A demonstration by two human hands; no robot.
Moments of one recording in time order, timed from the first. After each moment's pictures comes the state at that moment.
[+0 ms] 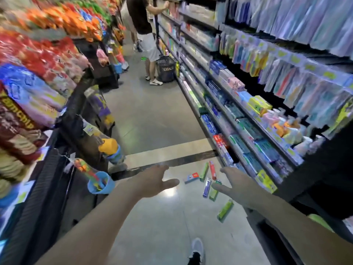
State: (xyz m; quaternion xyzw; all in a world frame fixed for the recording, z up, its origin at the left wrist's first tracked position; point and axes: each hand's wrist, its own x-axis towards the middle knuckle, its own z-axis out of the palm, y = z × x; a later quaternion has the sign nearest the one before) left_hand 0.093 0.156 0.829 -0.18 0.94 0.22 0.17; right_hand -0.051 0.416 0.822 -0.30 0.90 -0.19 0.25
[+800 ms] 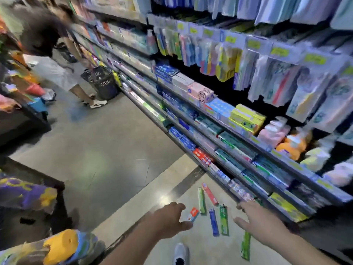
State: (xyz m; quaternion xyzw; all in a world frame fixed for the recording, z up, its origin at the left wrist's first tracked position) left_hand -0.338 0.016 0.719 0.00 0.91 0.13 0.39; right_hand -0.365 0.302 0.701 -0.12 0.94 -0.14 0.27
